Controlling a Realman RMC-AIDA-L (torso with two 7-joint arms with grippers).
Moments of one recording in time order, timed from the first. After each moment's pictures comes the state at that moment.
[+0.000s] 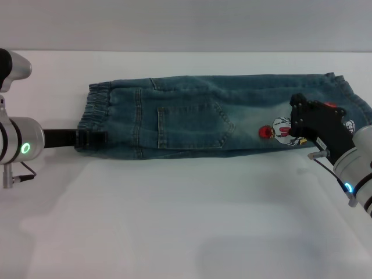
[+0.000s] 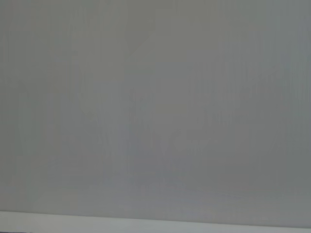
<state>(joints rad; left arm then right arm) -0.27 -2.06 -1.61 -1.30 2.54 -0.85 0.18 0.28 2.07 1.00 0.63 -2.64 -0.71 0.12</state>
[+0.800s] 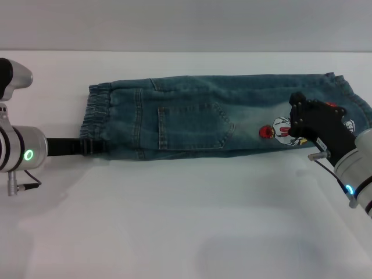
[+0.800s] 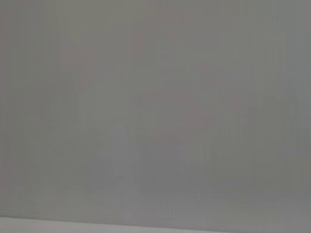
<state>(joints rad) -0.28 -2.06 -1.63 -1.24 2.48 -0.87 0.18 0.24 2.07 1.02 0.68 -2.68 -0.71 0.11</state>
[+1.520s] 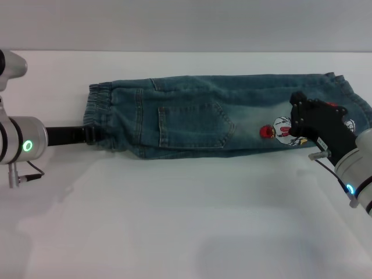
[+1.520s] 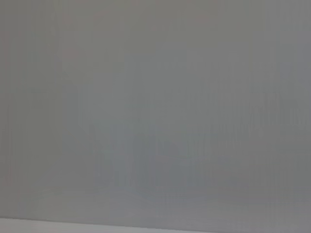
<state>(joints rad) -0.26 -2.06 -1.64 -1.30 2.43 -0.85 0.18 0.24 2.07 1.02 0.68 -2.69 -0.71 0.11</state>
